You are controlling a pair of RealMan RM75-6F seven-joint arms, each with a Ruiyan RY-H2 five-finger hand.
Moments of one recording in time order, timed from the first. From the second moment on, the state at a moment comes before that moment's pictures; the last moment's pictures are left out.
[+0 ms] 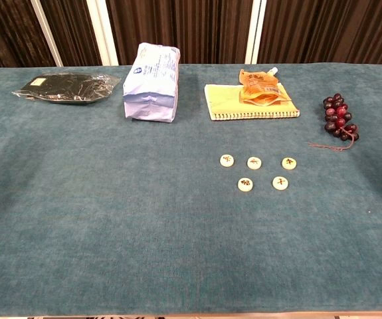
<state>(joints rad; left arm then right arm) -0.08 -1.14 -0.06 -1.62 1.49 1.52 -0.02 0.10 -1.23 0.10 -1.56 -1.52 1.54 0.01</state>
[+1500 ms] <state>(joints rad) -0.08 -1.15 -0.06 -1.63 1.48 1.51 -0.01 0.27 -1.03 0.13 -1.69 -1.45 1.18 0.16</state>
